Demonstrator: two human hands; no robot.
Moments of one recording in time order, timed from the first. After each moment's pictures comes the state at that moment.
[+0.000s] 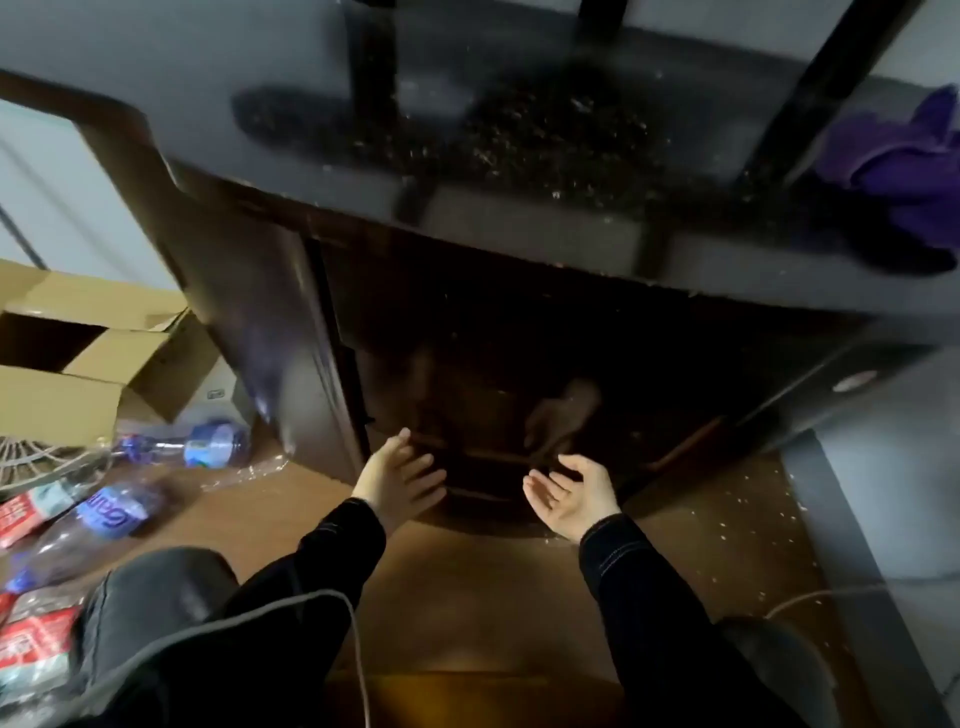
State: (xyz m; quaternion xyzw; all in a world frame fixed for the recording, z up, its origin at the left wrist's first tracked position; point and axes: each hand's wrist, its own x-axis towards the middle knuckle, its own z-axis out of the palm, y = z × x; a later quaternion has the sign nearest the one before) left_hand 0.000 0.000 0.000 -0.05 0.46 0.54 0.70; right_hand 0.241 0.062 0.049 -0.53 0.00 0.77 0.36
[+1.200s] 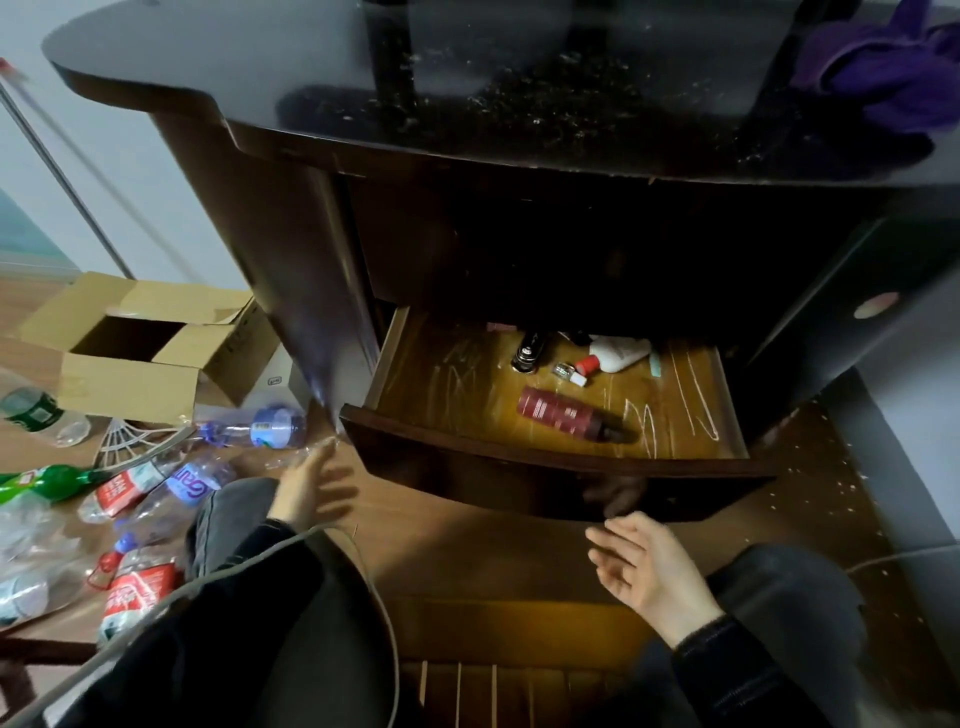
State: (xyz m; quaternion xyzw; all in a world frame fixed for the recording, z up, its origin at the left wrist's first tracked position) left_hand -0.053 -0.128 0.060 0.03 0.69 0.51 0.51; right_hand 0.314 -0.080 0.062 -0.60 -0.15 0.73 0.29
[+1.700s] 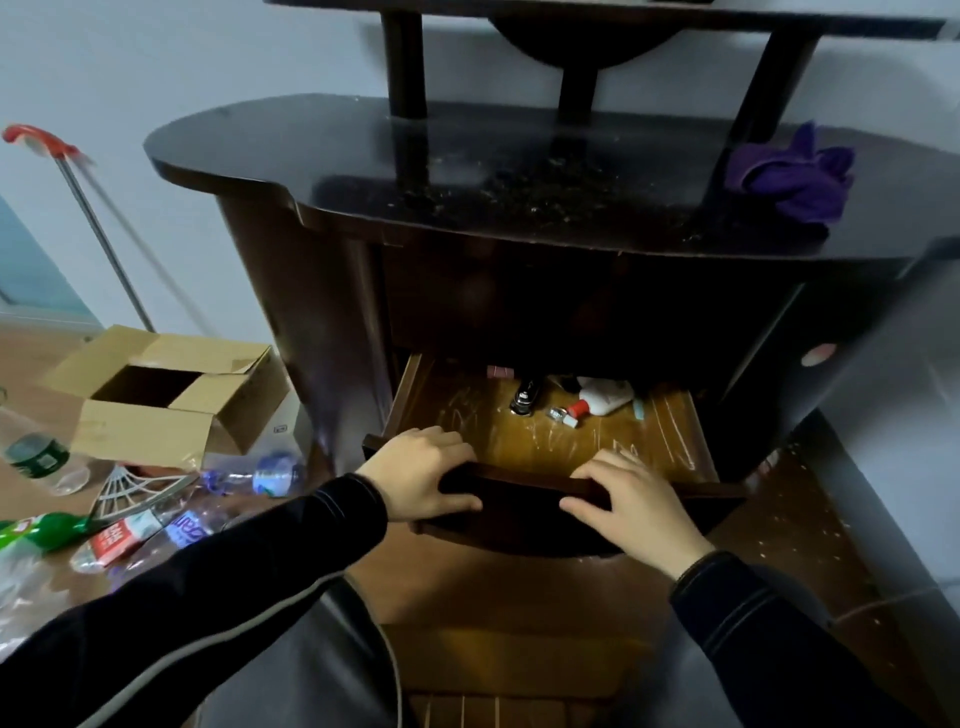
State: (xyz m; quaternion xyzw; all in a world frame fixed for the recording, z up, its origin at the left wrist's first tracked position) left_hand -0.005 -0.091 0.138 0.84 0.53 0.11 0.03; right_hand 0.299 -0.045 0.136 -0.44 -0.88 0.14 0.12
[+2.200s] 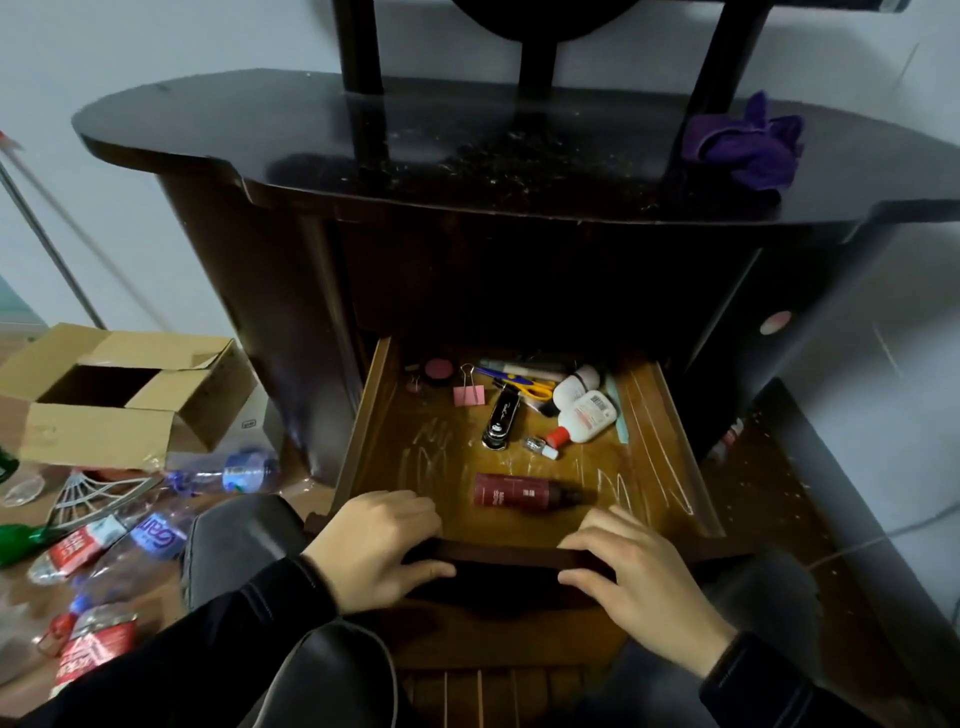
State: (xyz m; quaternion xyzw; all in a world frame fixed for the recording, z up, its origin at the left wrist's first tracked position) left_hand 0.018 -0.171 0.124 0.87 0.45 0.20 0.00; right_hand 0.336 -0.128 0.129 -0.39 -0.88 0.19 0.17
